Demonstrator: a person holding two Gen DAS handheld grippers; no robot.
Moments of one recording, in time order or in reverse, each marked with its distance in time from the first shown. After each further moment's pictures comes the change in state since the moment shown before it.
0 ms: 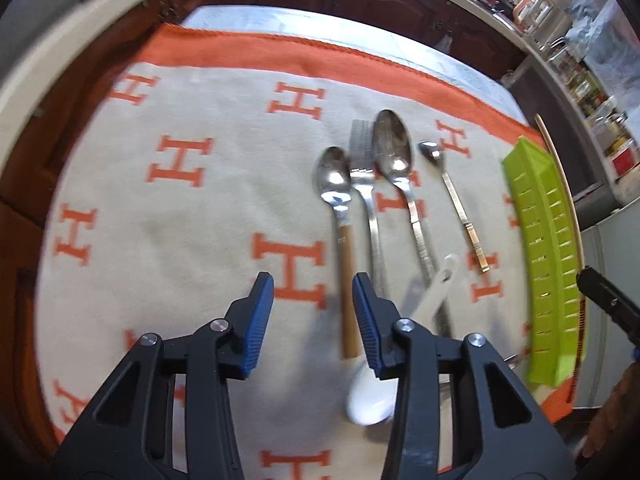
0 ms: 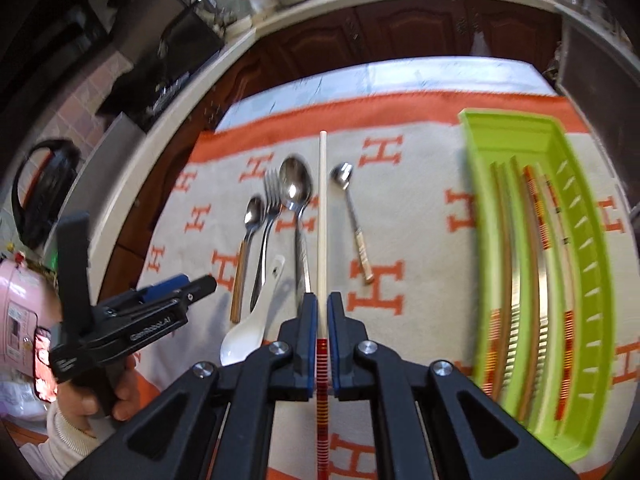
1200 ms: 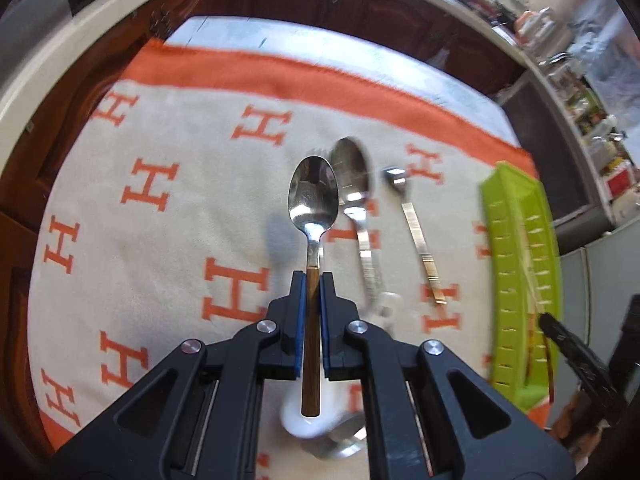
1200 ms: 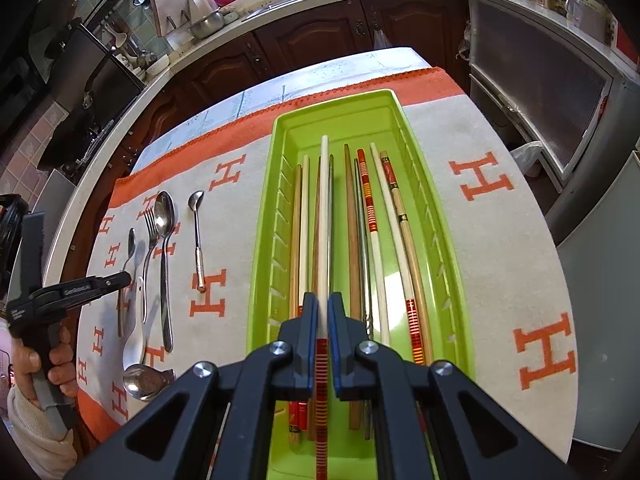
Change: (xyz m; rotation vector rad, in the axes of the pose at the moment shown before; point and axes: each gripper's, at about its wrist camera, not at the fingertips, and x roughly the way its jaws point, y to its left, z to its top) left arm -0.018 -0.042 0.016 -0.026 -0.043 -0.004; right arm -0.023 -0.115 -0.020 0.148 -0.060 -0.160
